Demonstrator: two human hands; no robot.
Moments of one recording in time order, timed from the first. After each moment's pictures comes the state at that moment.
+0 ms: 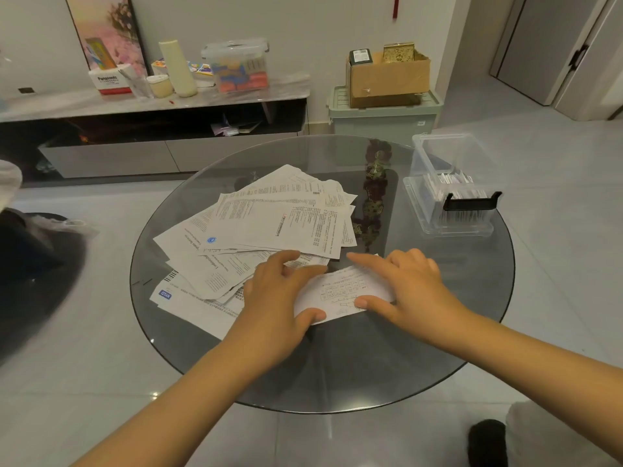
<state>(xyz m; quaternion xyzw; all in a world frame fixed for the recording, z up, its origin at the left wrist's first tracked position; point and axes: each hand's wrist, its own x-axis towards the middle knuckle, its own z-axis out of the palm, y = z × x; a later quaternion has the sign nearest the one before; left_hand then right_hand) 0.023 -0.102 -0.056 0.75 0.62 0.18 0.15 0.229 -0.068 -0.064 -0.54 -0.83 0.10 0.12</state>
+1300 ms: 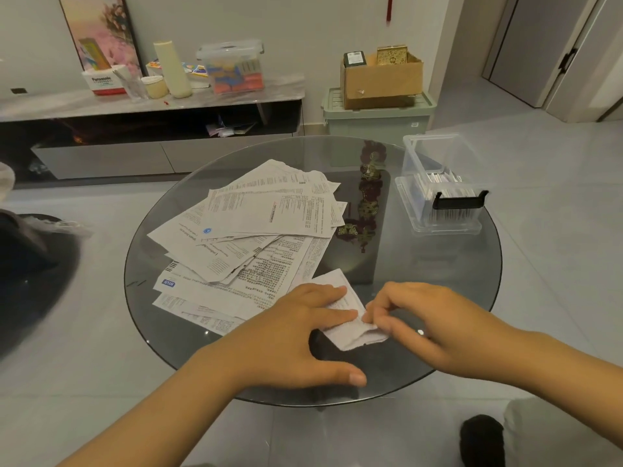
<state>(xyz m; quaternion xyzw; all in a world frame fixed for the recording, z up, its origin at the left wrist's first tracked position) 0.029 -0.114 -0.049 0.84 0.47 0.04 0.26 0.257 -0.113 -0.034 -0.39 -0.88 0.24 0.16</state>
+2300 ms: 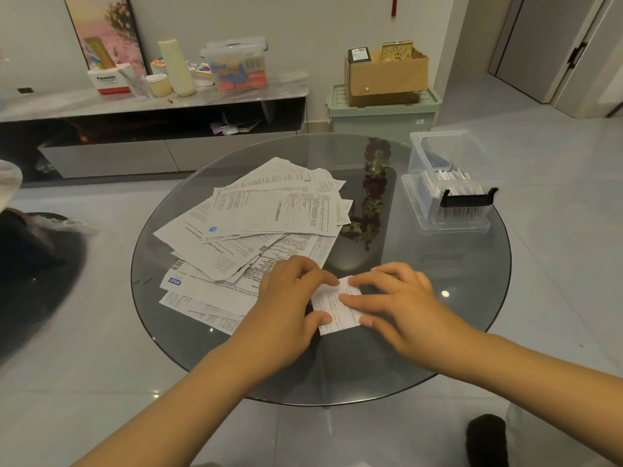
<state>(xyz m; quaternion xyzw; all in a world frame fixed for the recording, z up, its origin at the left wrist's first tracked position) 0.028 -0.107 -0.059 0.81 0.54 0.21 0.14 0.228 -0.098 -0.064 -0.44 -0.89 0.06 0.15</state>
